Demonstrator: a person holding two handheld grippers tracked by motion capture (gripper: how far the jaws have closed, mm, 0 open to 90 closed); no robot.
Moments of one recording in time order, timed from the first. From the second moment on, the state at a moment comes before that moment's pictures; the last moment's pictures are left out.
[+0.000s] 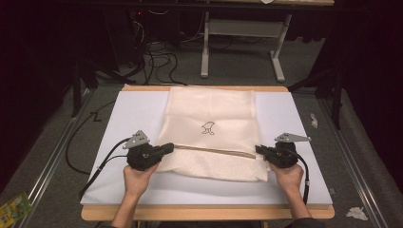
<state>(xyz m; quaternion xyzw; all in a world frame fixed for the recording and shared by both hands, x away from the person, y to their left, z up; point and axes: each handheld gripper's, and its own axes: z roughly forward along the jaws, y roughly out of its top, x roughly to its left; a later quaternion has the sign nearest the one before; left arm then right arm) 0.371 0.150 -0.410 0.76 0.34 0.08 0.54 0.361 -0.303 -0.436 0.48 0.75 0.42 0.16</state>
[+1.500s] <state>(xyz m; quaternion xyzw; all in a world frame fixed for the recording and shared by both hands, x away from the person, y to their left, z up) 0.373 0.174 -0.409 0.75 0.37 0.10 0.53 0.367 -0.304 -0.427 0.48 0.75 0.42 0.17</state>
